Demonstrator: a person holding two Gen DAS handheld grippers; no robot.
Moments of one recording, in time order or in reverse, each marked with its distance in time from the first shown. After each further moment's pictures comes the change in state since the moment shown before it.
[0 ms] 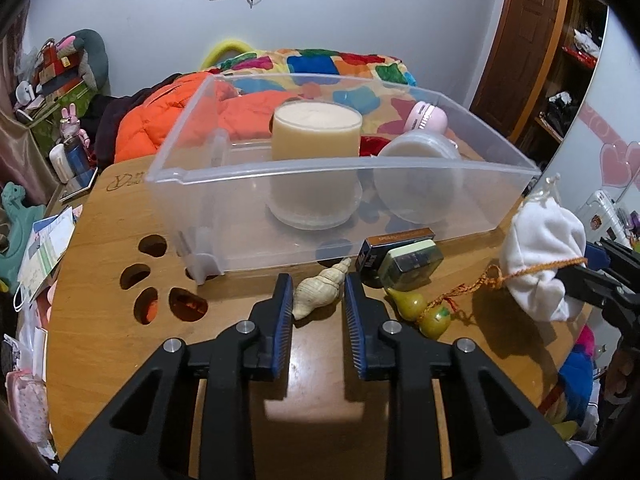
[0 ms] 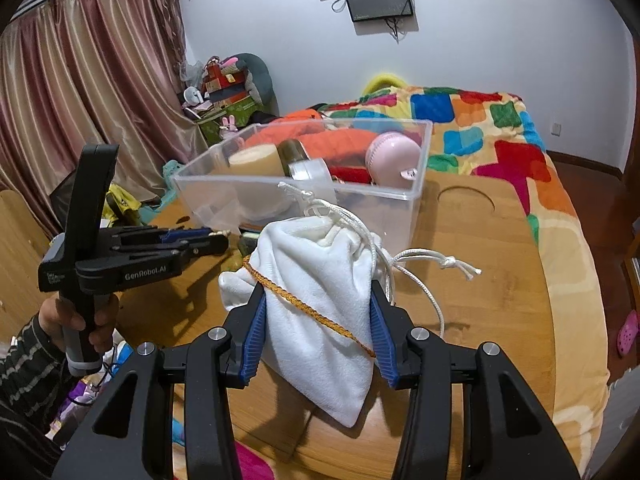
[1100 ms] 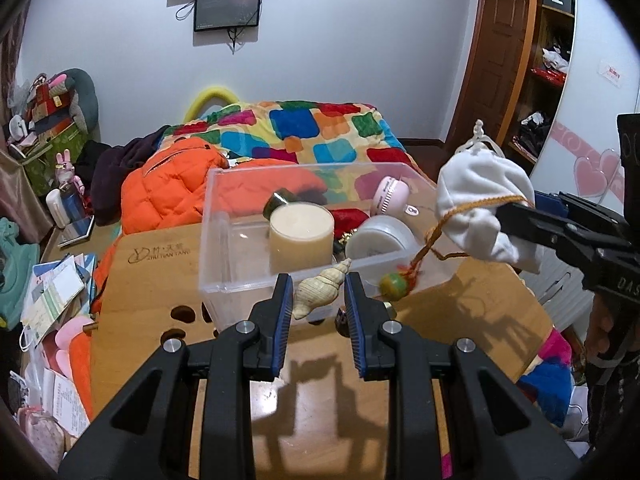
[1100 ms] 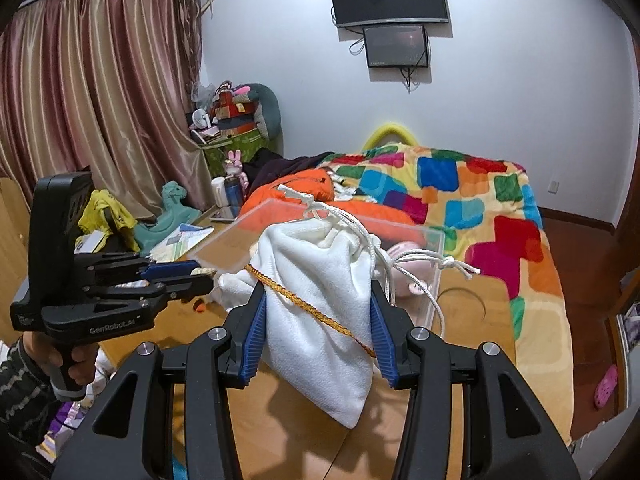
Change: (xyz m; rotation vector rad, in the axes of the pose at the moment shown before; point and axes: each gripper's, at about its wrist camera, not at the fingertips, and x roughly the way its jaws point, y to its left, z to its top) left arm -0.060 -0.001 0.035 0.060 -0.143 -0.057; right arm -0.017 0.026 0.074 -0.107 -0.128 -0.041
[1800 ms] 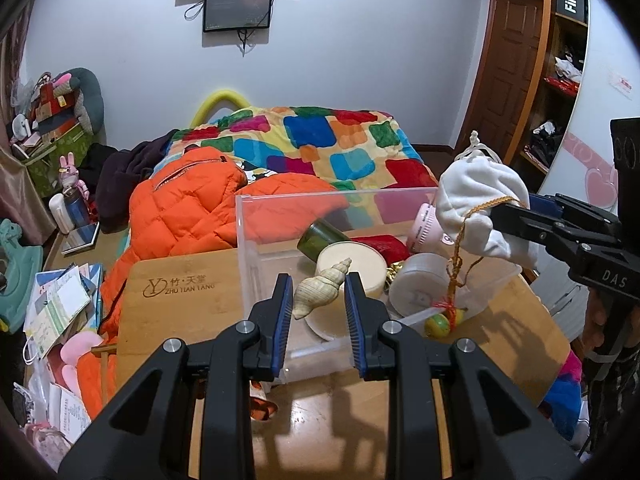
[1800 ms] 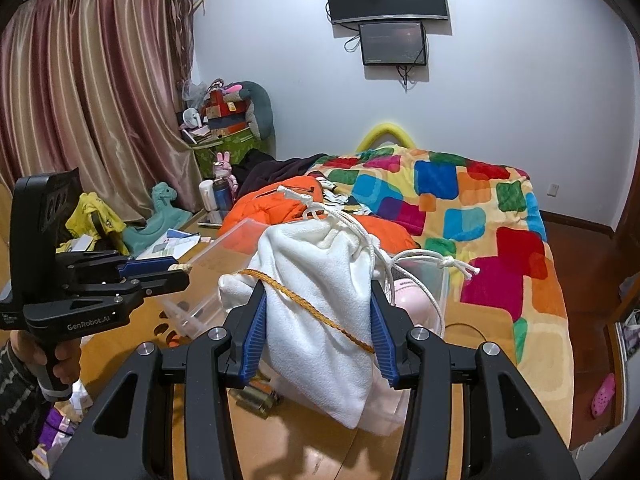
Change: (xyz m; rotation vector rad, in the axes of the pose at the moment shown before) left arm 0.022 0.033 0.029 -0.016 -0.006 0.022; right arm 0.048 -0.016 0.032 -0.005 0.016 -0.019
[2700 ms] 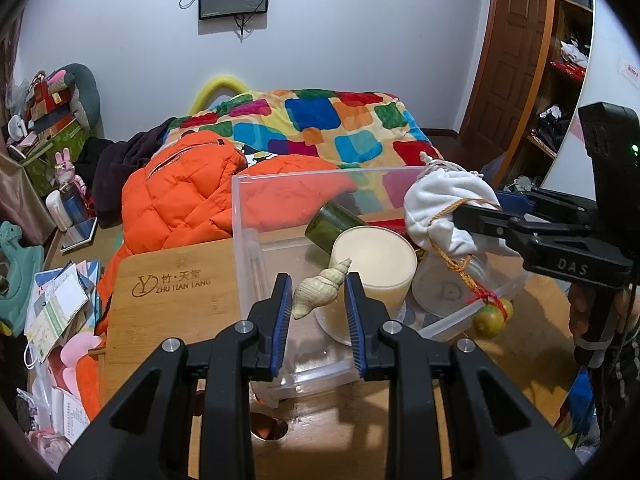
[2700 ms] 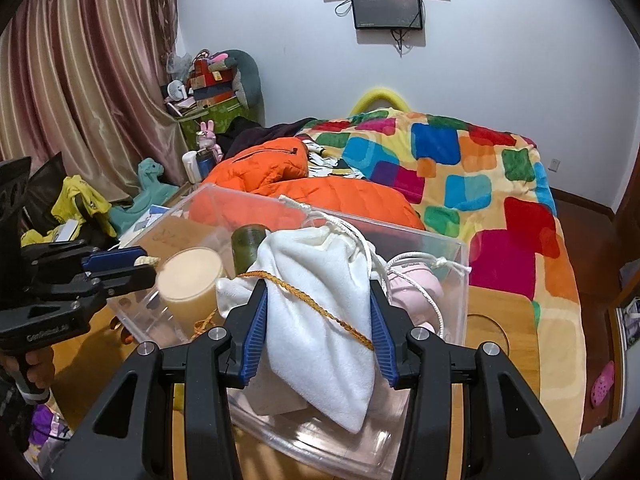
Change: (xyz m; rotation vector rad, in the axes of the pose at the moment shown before) left arm 0.032 0.006 -0.004 0.027 0.051 0.017; right arm 0.068 -0.020 -0.009 0.024 0.119 -0.022
